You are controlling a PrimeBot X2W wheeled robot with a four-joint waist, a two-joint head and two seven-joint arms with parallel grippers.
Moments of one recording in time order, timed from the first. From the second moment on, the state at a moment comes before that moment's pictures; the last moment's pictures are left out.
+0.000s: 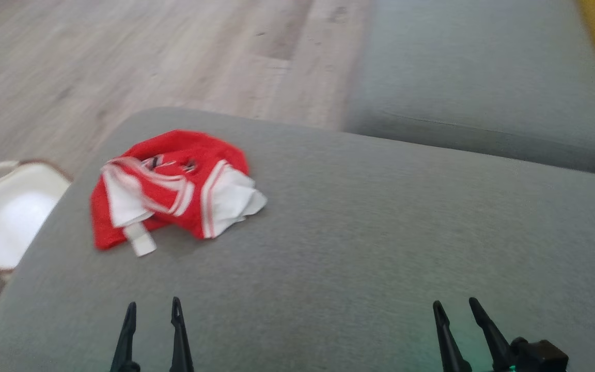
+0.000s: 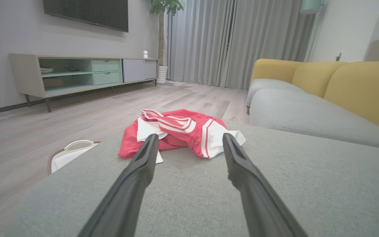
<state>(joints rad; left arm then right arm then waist) 0.24 0.05 -0.19 0.10 -0.15 0.17 -0.26 0.23 -0.05 0.16 0.24 0.23 0.13 -0.25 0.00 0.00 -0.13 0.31</state>
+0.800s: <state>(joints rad) -0.13 0.10 -0.10 0.11 -0.14 0.10 -0.26 0.15 -0.18 0.14 0.18 0.22 0.13 -0.25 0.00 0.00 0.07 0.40</state>
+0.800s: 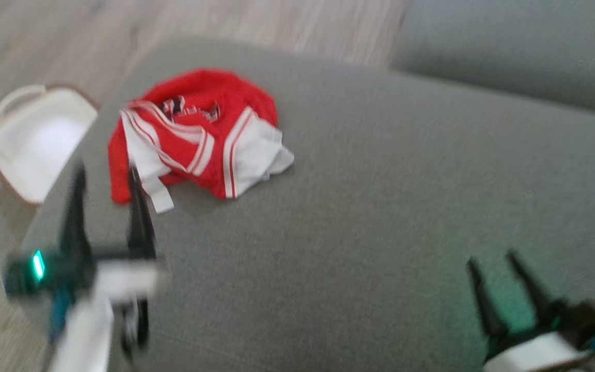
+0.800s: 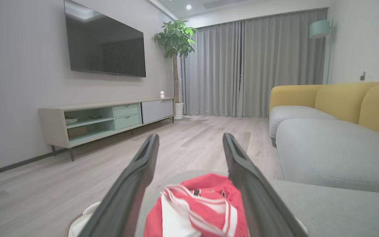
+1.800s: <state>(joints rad) -1.07 0.11 -0.01 1.10 -0.34 0.05 0.07 -0.11 -0.57 0.09 -0.07 0.32 0.13 -0.25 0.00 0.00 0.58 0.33</state>
